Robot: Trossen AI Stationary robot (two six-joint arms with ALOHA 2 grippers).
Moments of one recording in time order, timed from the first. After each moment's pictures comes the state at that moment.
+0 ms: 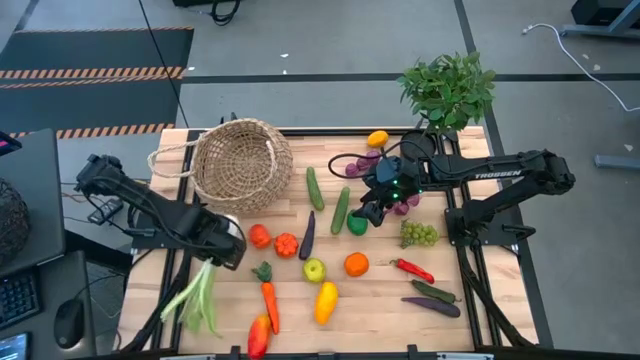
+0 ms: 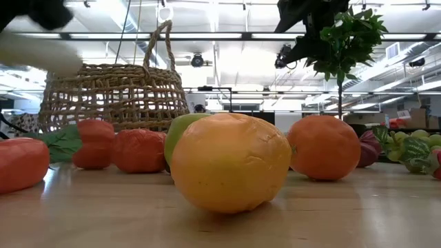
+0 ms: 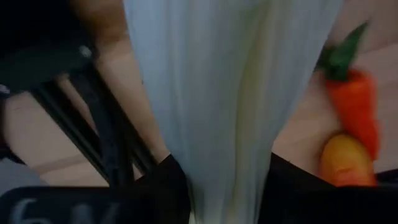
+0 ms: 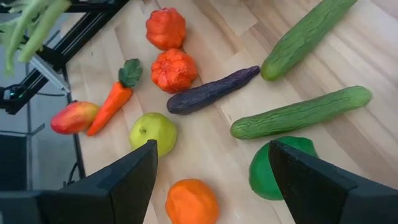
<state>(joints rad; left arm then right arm) -0.48 1.23 1.08 -1.33 0.12 -1.69 -0.03 1.26 1.08 -0.59 -0.10 0.64</state>
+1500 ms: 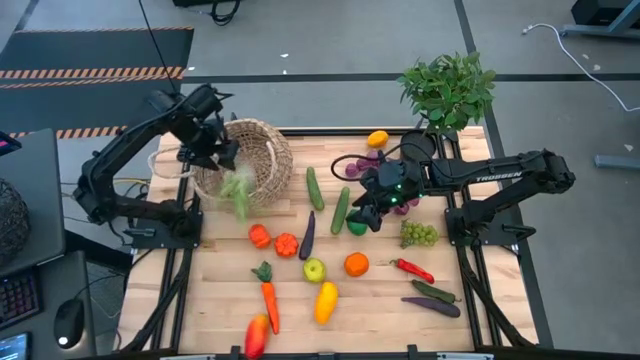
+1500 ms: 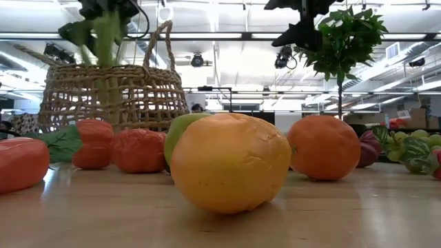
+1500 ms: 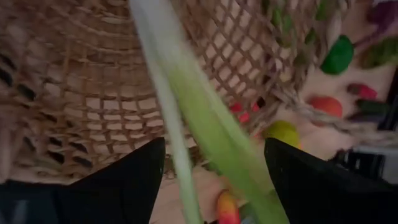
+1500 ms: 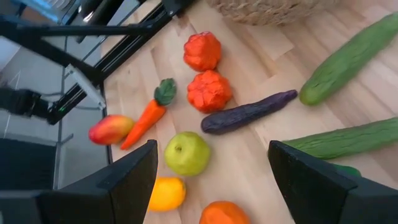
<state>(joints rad) 0.82 1.27 1.44 -1.57 0.37 -0.52 0.03 1.26 1.08 -0.46 -0.07 0.68</state>
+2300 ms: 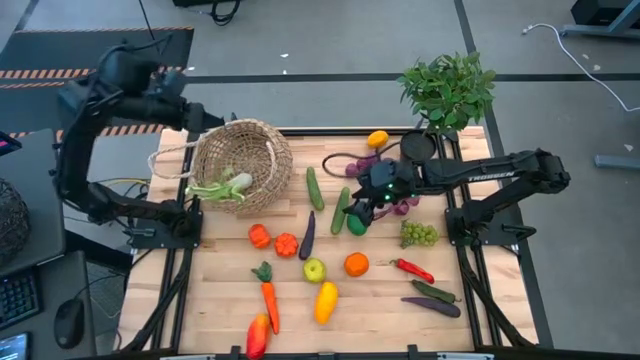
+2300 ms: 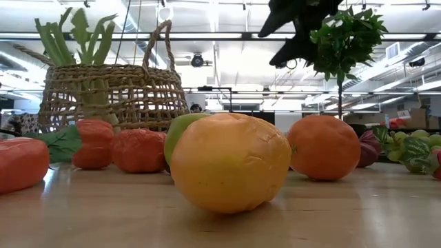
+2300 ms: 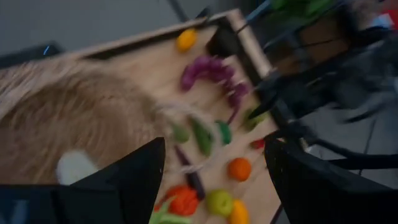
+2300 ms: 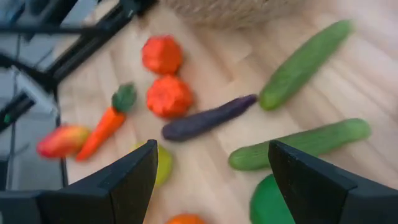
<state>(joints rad) 0.79 1.26 2.09 -1.50 0.36 -0.46 0.00 1.33 1.08 -0.47 0.01 0.63</state>
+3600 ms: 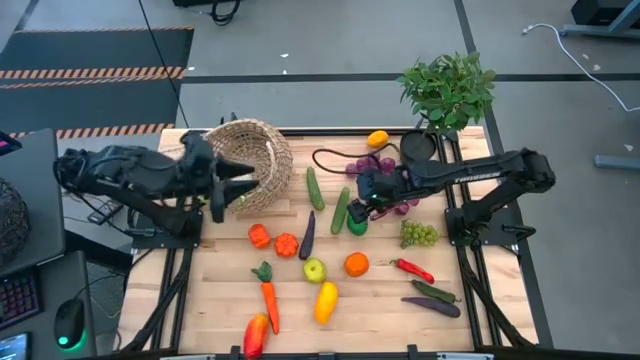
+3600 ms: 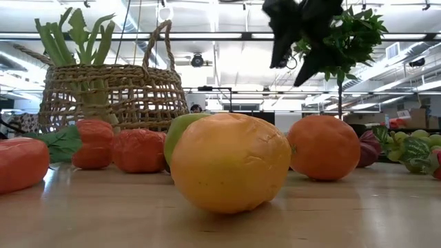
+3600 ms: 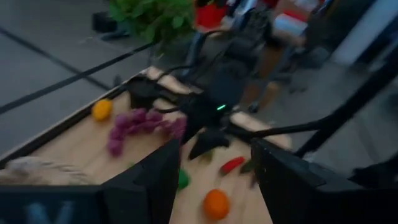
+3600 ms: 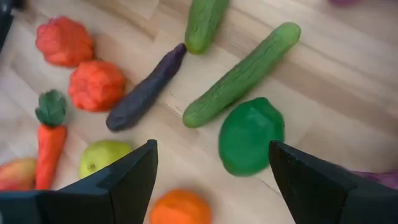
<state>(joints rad) -0.36 1.06 1.54 -0.76 -0.58 -0.57 0.02 1.45 1.20 -0.80 0.11 1.06</state>
